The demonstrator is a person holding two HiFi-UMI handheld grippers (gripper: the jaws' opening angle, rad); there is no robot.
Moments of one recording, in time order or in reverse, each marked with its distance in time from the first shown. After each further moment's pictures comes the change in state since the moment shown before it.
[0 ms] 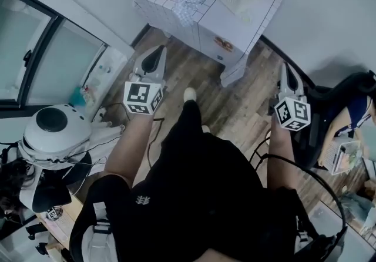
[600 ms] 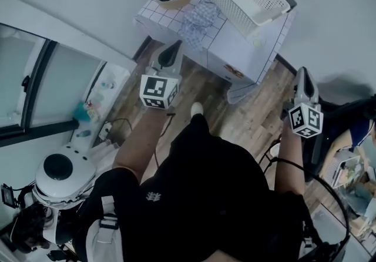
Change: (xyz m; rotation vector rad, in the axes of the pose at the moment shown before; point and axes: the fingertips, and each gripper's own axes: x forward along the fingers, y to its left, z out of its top) left arm 0.177 0.095 0.005 -0.015 -0.019 -0.075; right arm 0.154 -0.037 0.044 -0.041 -0.027 -0.146
